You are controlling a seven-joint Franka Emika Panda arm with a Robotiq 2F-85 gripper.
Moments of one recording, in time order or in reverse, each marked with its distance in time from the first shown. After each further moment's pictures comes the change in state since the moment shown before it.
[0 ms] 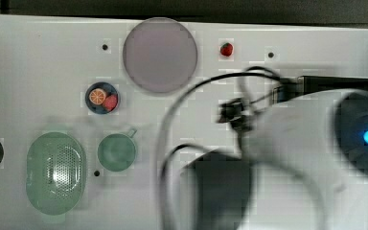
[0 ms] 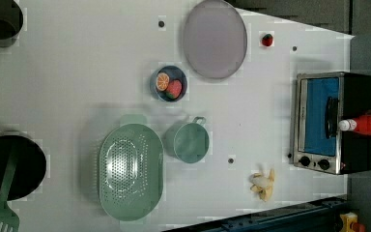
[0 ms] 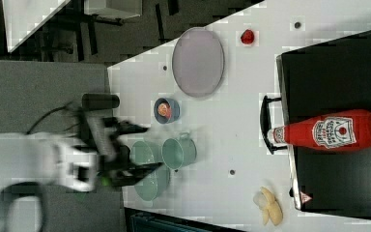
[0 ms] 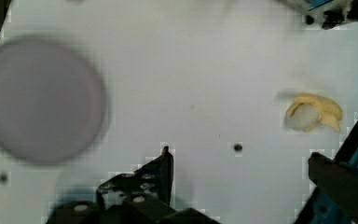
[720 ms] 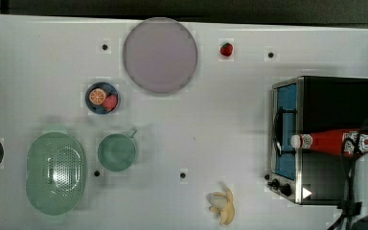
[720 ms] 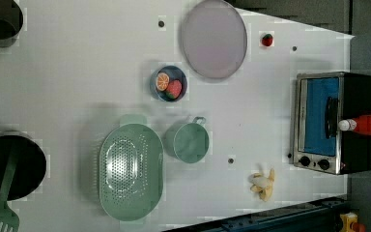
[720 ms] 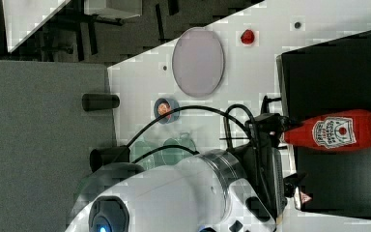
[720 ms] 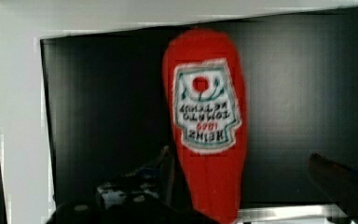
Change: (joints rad) arm -0.121 0.247 -0.378 0.018 -0.018 0.411 0.002
